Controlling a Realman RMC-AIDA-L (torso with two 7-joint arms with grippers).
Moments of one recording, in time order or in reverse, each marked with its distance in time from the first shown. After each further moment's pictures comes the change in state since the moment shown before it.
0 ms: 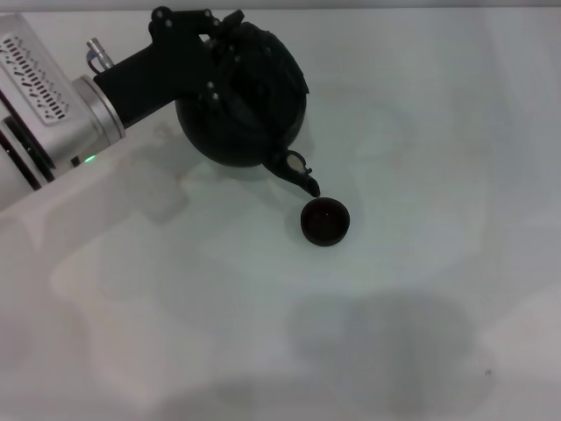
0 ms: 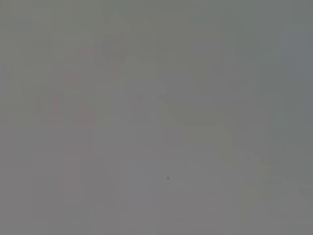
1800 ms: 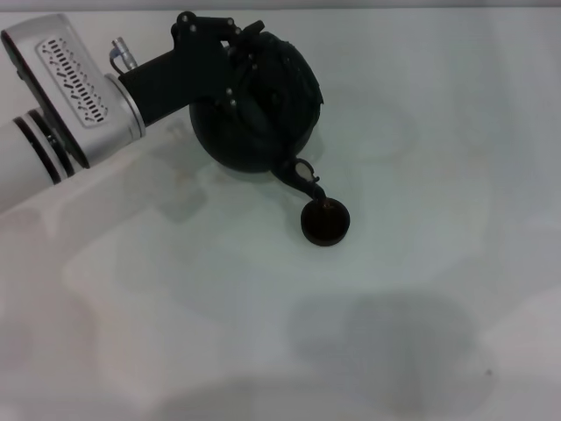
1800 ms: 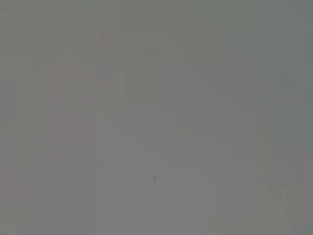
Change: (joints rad) left arm -0.040 -0.005 0.043 -0.027 -0.013 -0.066 0.067; right arm -0.002 -0.002 0.000 0.006 0.034 0.003 -0.001
